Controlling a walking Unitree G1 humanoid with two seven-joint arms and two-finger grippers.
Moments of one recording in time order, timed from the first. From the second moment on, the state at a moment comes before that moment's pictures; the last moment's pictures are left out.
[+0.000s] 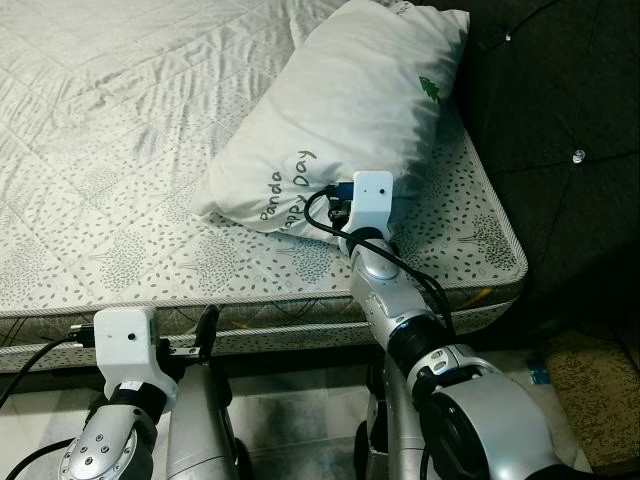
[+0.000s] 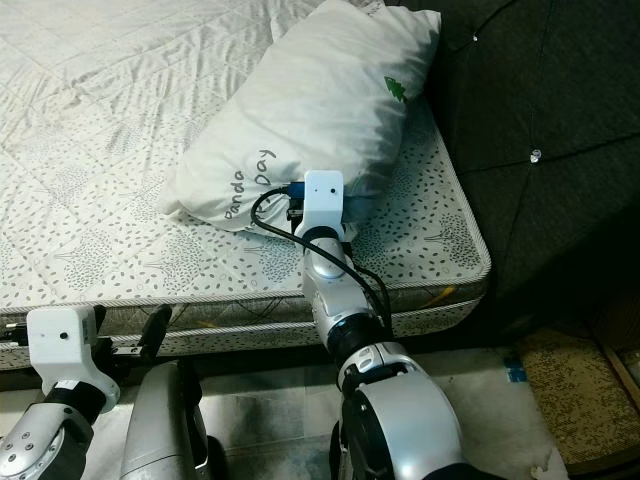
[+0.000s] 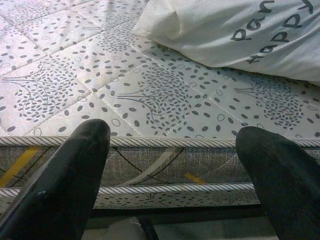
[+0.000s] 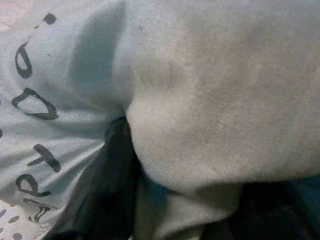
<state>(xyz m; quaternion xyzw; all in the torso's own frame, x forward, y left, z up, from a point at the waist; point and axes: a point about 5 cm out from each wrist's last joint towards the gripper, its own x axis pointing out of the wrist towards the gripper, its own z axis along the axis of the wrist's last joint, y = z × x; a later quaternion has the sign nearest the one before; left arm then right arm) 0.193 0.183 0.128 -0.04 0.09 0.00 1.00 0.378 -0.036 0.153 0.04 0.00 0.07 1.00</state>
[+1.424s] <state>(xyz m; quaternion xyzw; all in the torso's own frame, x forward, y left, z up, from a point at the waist) 0.219 0.182 0.137 -0.03 0.05 -0.01 1.00 0.407 -0.121 0.185 -0.01 -0.04 -0.01 1.00</state>
